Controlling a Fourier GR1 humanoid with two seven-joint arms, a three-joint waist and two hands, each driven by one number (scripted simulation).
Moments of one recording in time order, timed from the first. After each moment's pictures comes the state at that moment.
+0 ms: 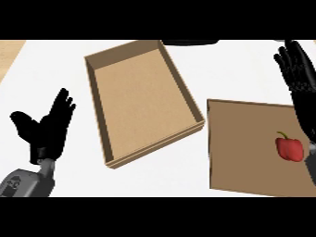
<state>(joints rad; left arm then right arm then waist) -0.15 0.38 -0.26 -1.44 0.42 0.43 0.10 -0.27 -0.45 0.10 -1.71 -0.18 -0.09 -0.08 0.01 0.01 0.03</state>
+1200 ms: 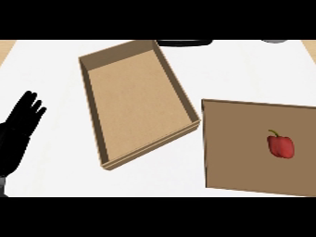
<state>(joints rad) 0.00 0.54 -0.11 -1.61 0.53 0.20 0.10 0.35 -0.68 -0.38 -1.76 -0.03 0.06 -0.53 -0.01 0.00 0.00</state>
